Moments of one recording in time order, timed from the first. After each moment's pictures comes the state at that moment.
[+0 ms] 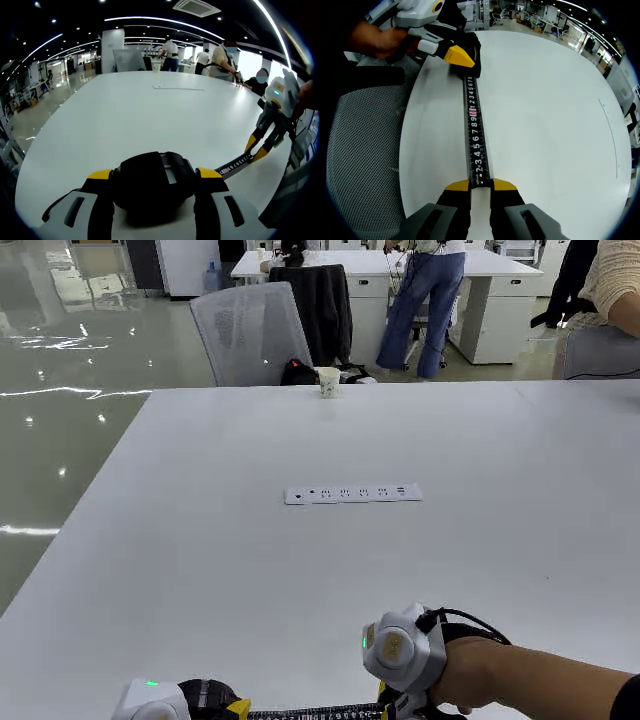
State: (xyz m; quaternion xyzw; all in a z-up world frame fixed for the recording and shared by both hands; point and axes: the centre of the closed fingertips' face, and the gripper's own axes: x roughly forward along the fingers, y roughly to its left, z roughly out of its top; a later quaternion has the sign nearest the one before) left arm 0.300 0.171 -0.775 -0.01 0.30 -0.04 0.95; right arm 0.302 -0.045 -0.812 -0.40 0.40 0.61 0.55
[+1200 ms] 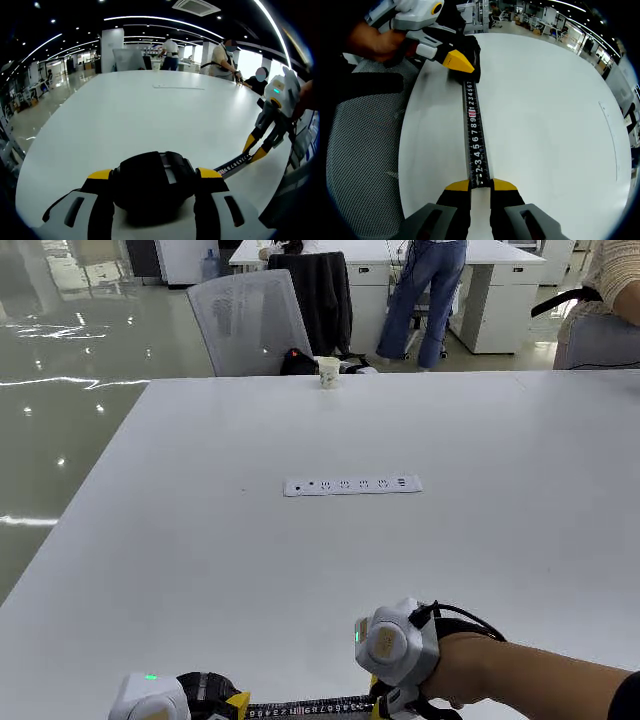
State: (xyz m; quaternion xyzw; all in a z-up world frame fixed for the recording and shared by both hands) left arm 0.300 0.171 -0.775 -0.01 0.31 -0.04 0.95; right arm 0.302 -0.034 -0.812 -0.39 0.40 0.61 0.56
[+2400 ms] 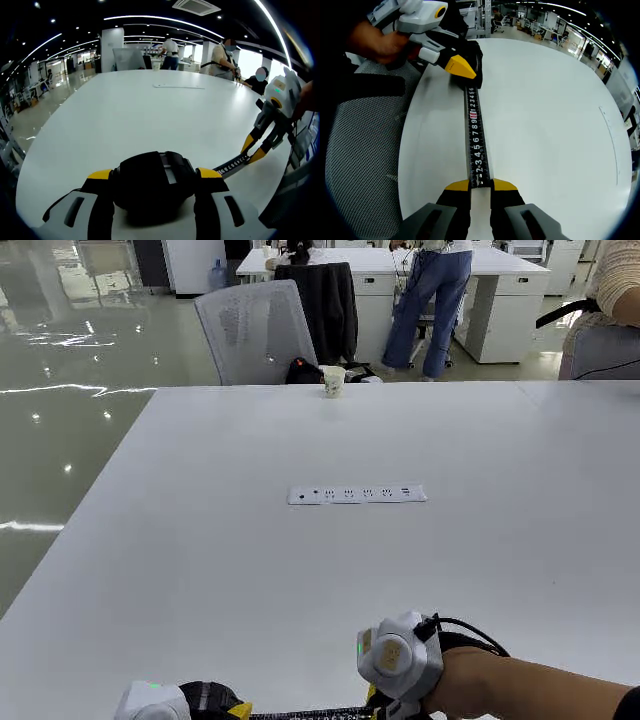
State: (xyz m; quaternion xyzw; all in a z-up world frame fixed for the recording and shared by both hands) left arm 0.299 0.170 -0.775 -0.01 0.31 -0.04 0.95; right arm 0.300 -0.027 -0.811 -0.38 0.38 0.62 0.57
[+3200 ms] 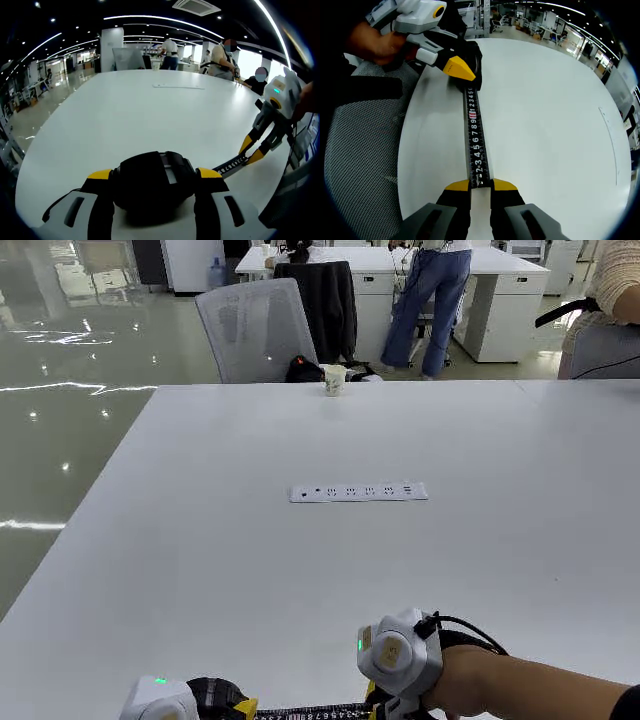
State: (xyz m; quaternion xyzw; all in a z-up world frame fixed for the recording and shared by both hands) left arm 0.300 0.170 -0.775 -0.01 0.31 -0.04 0.95; right arm 0.301 -0.019 -0.812 -0.39 0.38 0.62 0.57
